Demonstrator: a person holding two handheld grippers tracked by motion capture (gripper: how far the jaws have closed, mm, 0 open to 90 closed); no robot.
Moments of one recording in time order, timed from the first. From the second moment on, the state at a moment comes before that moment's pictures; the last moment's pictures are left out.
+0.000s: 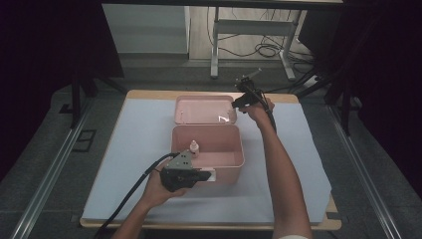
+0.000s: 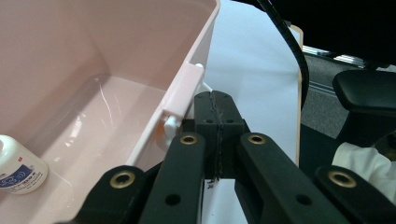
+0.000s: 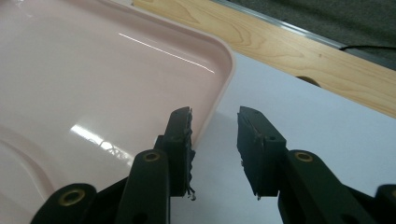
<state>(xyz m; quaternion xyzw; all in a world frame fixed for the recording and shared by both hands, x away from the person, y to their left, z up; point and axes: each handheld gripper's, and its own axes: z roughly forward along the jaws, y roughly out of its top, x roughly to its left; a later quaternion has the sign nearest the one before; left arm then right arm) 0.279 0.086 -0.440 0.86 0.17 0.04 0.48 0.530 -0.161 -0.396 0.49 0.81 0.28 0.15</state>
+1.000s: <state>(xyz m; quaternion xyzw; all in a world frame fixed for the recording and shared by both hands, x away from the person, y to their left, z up) 0.280 0.086 -0.440 0.86 0.18 0.04 0.48 0.530 -0.154 -0.398 0.49 0.81 0.29 0.15</state>
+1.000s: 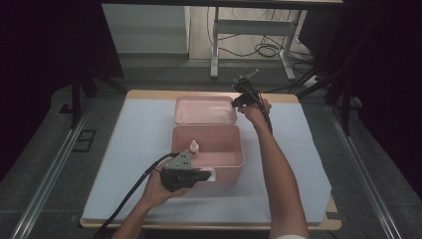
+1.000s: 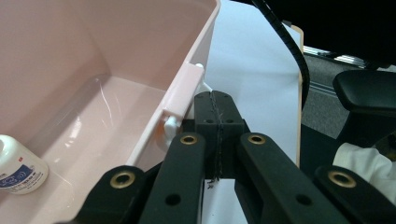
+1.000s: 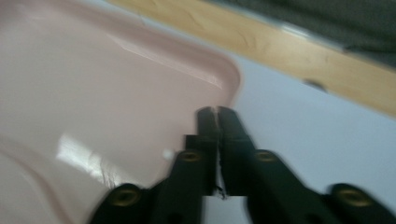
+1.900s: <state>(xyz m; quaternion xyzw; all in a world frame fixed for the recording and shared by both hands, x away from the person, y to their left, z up) 0.279 0.086 -0.440 0.86 0.17 0.04 0.48 0.543 -0.146 -0.403 0.54 0.79 0.25 0.14</state>
